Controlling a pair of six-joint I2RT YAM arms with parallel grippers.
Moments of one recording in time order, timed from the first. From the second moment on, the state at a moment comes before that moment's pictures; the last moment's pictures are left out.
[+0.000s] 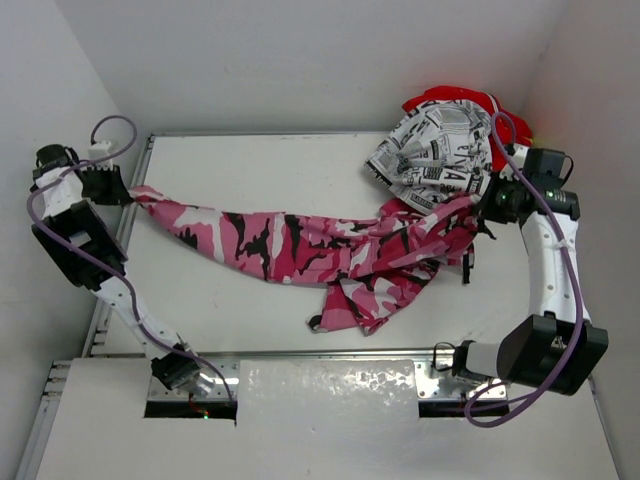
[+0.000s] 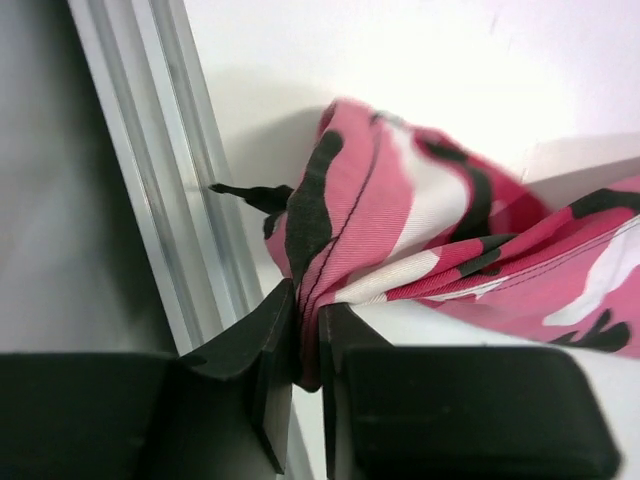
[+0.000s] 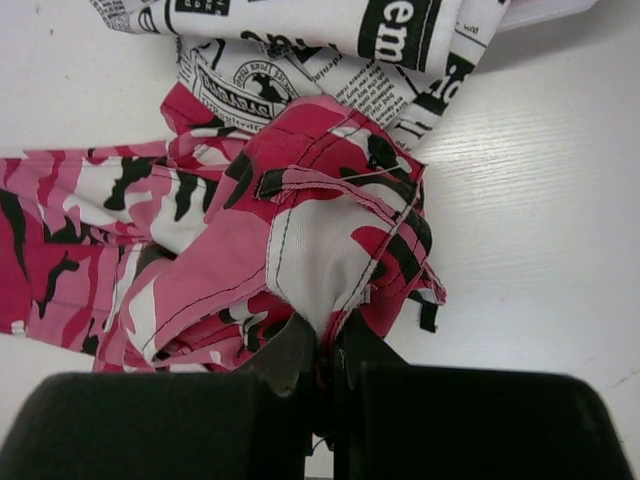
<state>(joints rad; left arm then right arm) 0.65 2.16 1.87 -0.85 0.61 0.64 -0.28 1.29 1.22 -0.78 -0.27 0.05</state>
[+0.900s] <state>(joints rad) 0.68 1.64 1.71 -1.31 0.40 1.10 0.30 1.29 1.44 -0.57 -0.05 -0.03</state>
